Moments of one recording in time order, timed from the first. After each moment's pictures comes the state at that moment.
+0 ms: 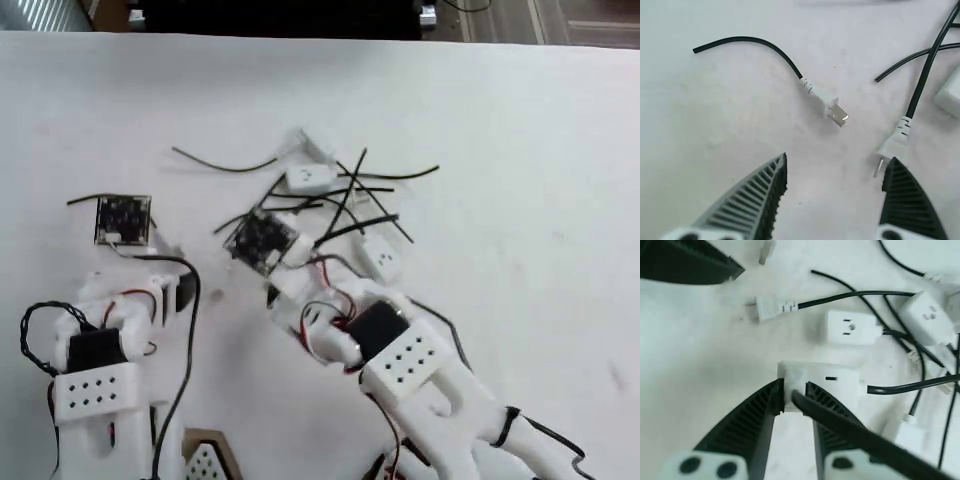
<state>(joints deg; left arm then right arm) -17.5 -64.6 74.6 51.9 -12.7 -41.2 -42.9 49.7 51.0 17.5</state>
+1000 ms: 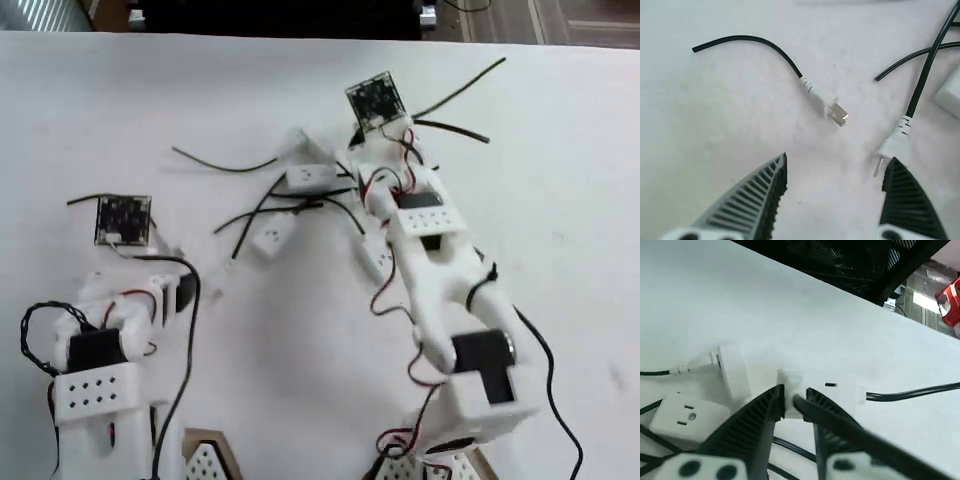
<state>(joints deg) -17.5 -64.6 74.8 51.9 -12.7 -11.3 8.0 23.5 7.5 16.7</state>
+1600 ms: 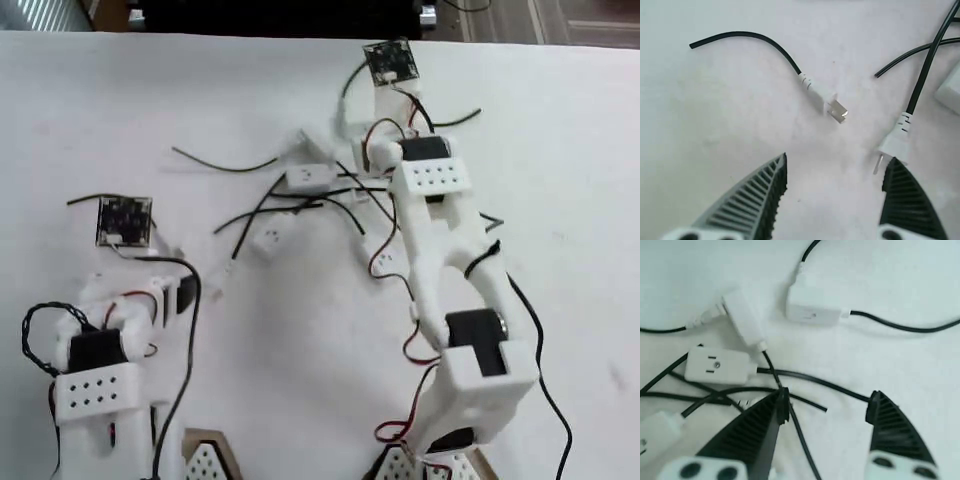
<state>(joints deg) -17.5 -64.6 75.3 51.9 -12.7 -11.5 9.6 0.4 52.9 8.9</state>
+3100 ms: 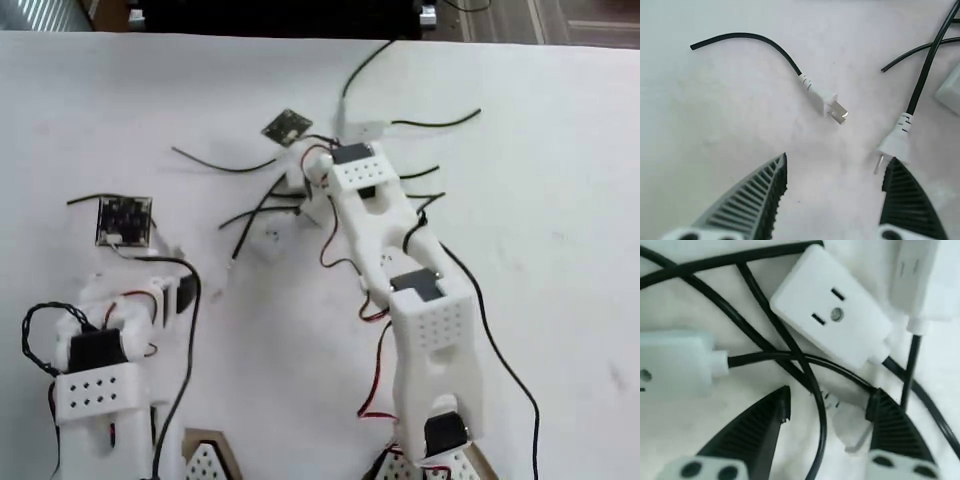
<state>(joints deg) -17.5 -64.6 75.3 51.7 -12.7 -20.2 38.9 -17.3 63.2 32.6</state>
